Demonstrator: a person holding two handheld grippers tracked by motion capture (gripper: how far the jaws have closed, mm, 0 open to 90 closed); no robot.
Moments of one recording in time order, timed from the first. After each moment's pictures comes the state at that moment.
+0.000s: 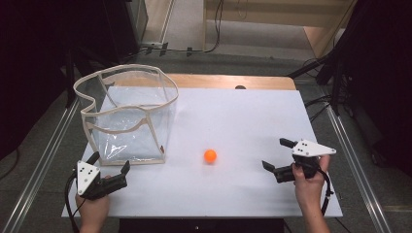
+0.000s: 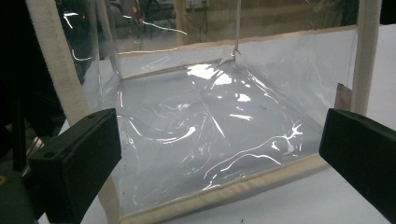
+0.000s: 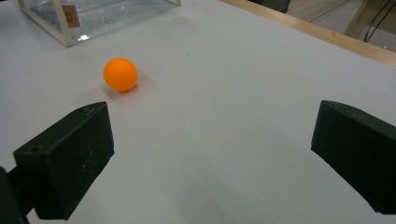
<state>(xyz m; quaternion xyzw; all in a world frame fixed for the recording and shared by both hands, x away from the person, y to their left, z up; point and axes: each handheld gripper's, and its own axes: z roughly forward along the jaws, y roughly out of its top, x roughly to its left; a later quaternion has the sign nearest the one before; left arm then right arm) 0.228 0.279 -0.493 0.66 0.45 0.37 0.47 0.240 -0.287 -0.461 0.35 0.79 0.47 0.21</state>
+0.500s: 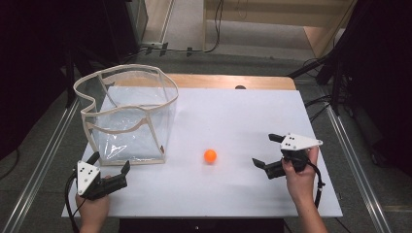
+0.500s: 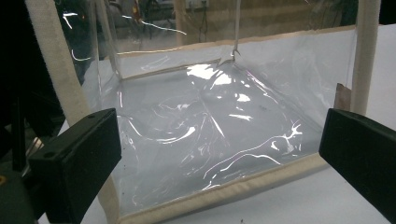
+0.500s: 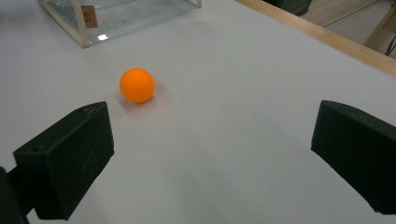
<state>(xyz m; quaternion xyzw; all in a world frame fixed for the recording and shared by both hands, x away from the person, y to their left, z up) 0.228 0.278 -0.493 0.67 0.45 0.37 0.47 0.256 -0.262 -0.449 0.32 0.81 0.46 0.19</state>
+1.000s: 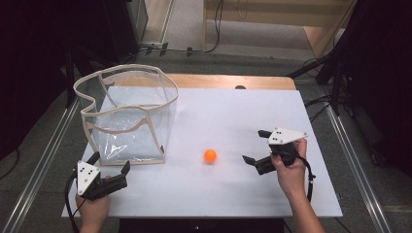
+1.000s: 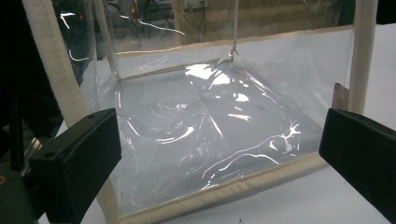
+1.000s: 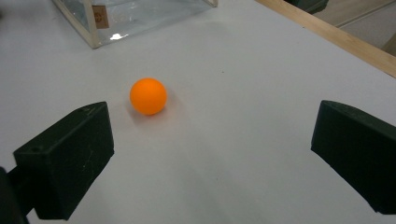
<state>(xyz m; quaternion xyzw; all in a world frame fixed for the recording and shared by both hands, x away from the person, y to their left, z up) 0.228 0.279 -0.493 0.67 0.45 0.37 0.47 0.273 -0.237 -0.443 0.30 0.83 0.44 0.17</state>
